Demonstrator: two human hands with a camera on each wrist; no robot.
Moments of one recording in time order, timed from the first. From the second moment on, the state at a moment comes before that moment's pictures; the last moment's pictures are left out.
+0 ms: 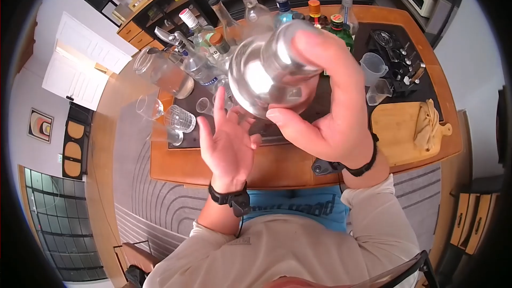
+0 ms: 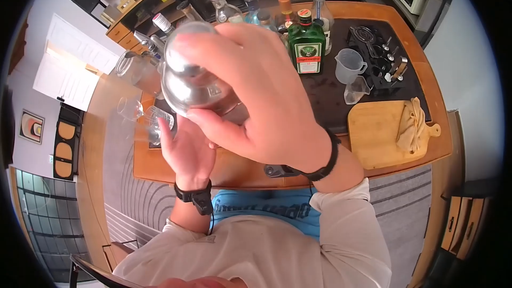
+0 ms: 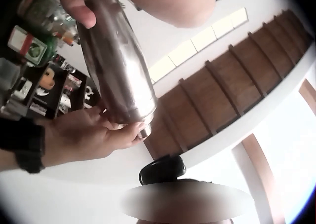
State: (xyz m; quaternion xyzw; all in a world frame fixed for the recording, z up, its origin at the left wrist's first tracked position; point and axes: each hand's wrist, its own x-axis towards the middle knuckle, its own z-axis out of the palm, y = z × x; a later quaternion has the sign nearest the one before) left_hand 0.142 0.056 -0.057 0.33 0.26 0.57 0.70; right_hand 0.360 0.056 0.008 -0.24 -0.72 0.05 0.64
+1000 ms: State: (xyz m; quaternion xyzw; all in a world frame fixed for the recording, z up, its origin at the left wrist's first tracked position) left_hand 0.152 0.081 -0.123 0.24 0.37 0.44 0.79; right_hand 0.340 0.093 -0.016 -0.36 -0.78 0.08 0.51
